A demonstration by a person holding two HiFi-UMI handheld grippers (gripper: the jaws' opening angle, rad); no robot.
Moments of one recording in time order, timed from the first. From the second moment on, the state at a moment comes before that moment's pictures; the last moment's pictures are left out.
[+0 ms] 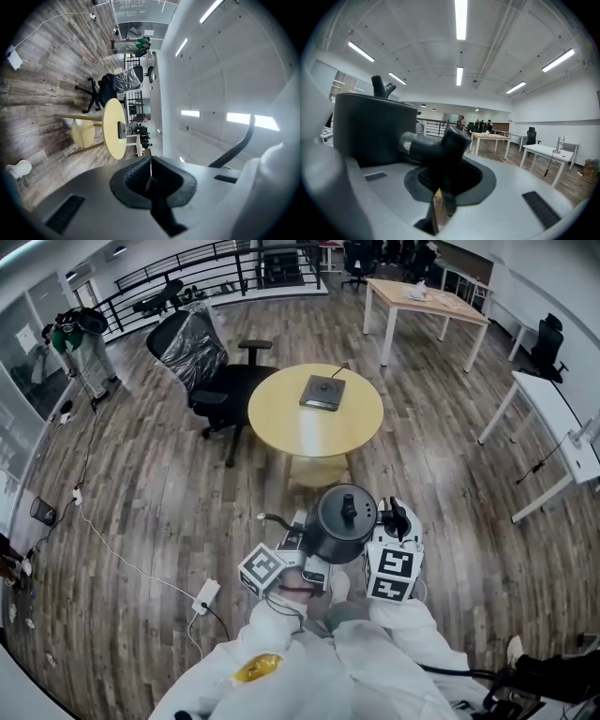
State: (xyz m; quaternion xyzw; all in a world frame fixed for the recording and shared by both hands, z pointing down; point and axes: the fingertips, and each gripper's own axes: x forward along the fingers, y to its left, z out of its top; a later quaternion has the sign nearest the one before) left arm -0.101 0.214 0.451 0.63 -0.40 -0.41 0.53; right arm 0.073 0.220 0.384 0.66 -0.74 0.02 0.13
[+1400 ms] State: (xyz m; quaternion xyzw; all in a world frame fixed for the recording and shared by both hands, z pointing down) left arm -0.077 -0.031 0.445 0.62 -0.43 -0.43 0.50; right arm 0.099 -0.041 0.381 0.62 -0.77 0.02 0.11
